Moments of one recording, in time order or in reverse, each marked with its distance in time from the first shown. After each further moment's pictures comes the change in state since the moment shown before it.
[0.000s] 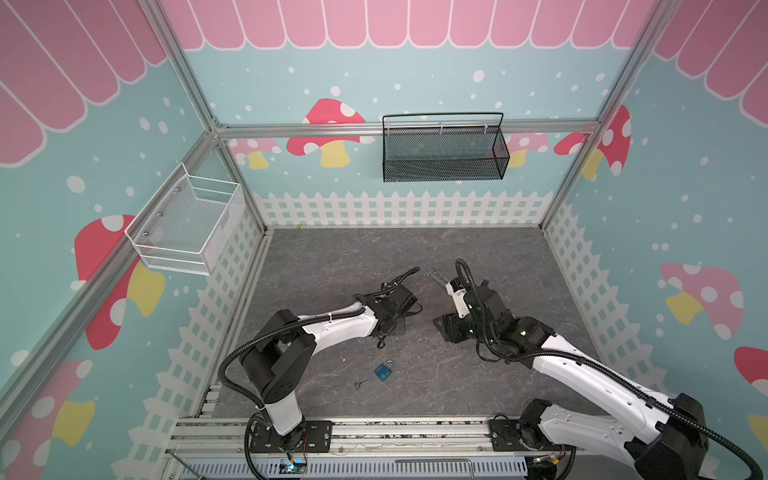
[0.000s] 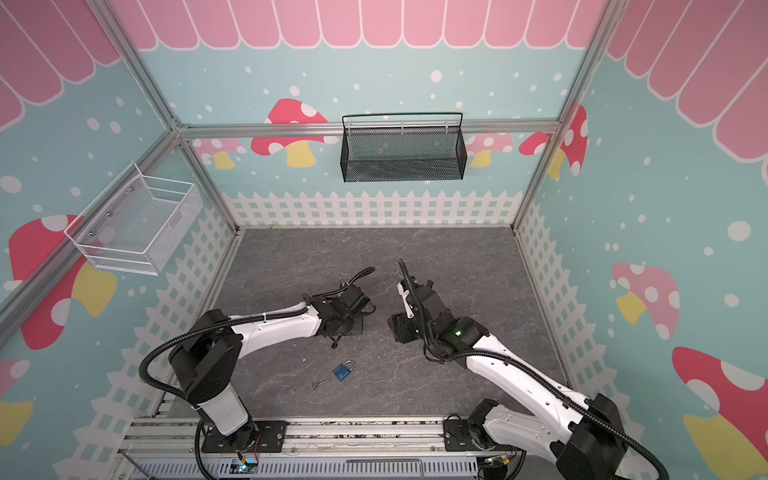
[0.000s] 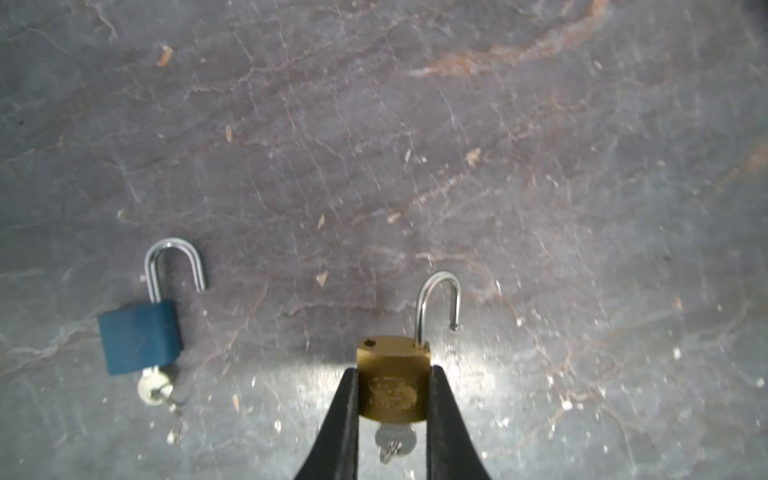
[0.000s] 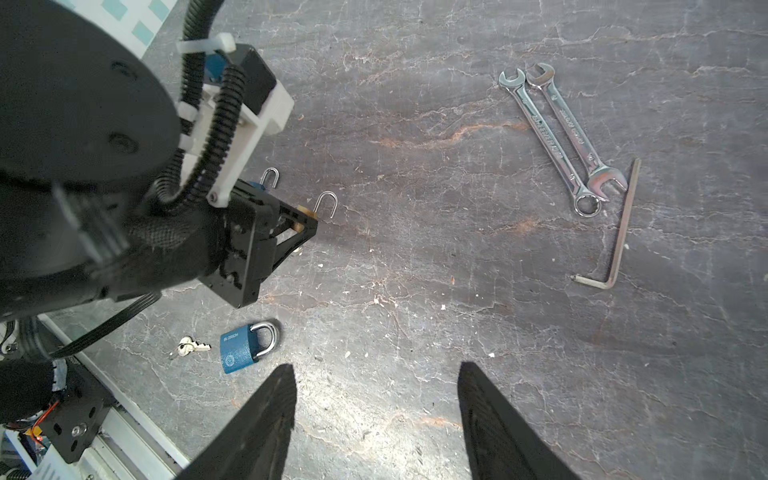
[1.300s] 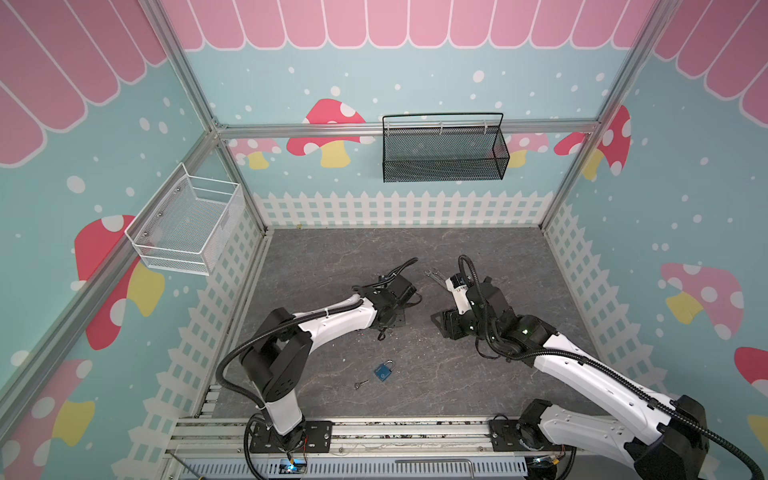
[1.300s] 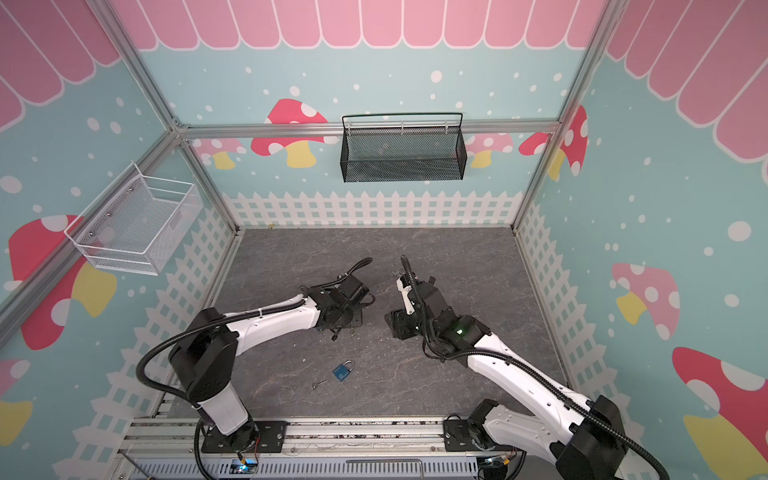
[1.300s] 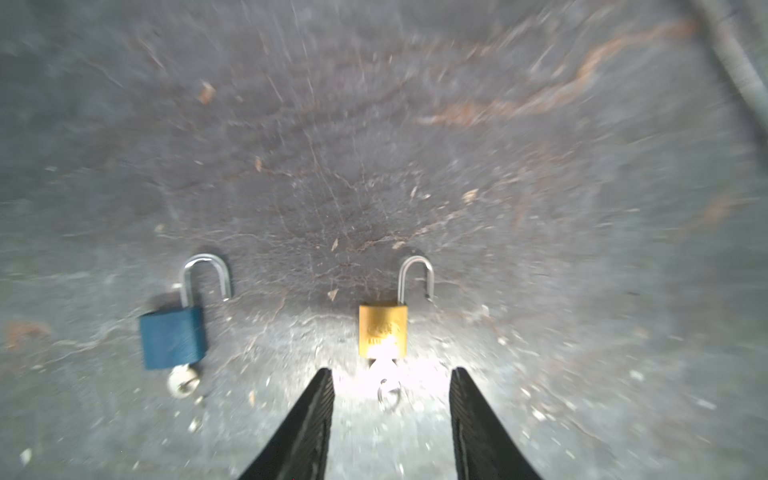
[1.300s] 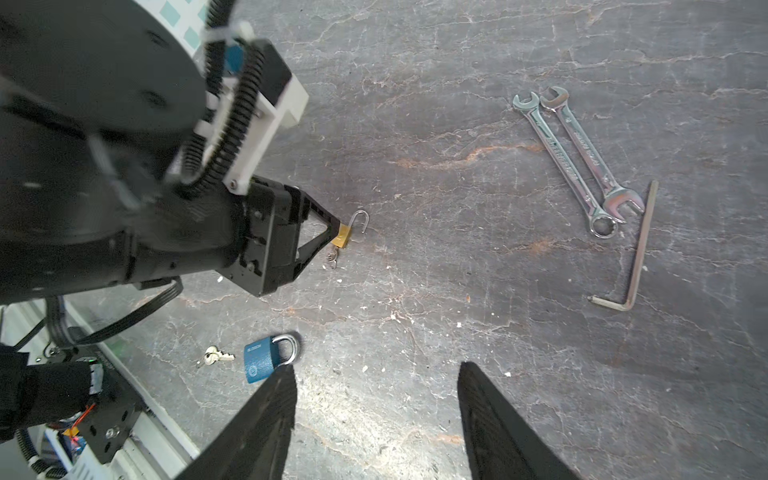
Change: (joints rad) left arm 0.026 -0.066 0.062 -0.087 0.006 -0.034; right arm -0.013 0.008 0.032 0.023 -0.066 0.002
